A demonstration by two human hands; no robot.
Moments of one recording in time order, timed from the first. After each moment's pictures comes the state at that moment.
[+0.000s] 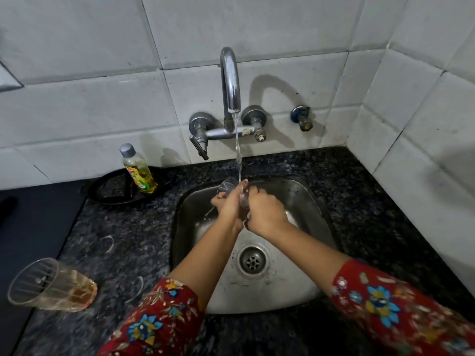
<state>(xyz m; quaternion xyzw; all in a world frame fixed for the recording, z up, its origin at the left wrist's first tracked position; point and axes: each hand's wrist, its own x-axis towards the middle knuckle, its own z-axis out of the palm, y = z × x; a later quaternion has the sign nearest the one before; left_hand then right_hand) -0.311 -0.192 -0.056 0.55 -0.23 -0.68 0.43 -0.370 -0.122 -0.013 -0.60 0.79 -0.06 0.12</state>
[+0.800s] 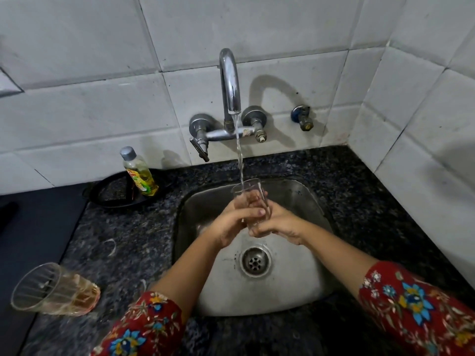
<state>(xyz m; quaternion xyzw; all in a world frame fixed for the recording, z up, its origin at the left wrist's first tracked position) -0.269 -0.178 -0.059 0.27 -0.50 -0.79 0.23 -0.410 -0.111 -0.045 -0.41 0.54 -0.38 0.63</state>
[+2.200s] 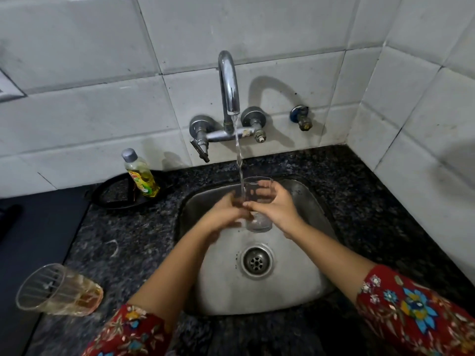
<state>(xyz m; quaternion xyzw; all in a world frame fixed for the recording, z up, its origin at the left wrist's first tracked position) -0.258 -0.172 -0.016 0.43 -0.62 -0.63 0.17 -0.394 -0.120 -0.033 -0.36 0.65 -0.53 0.41</state>
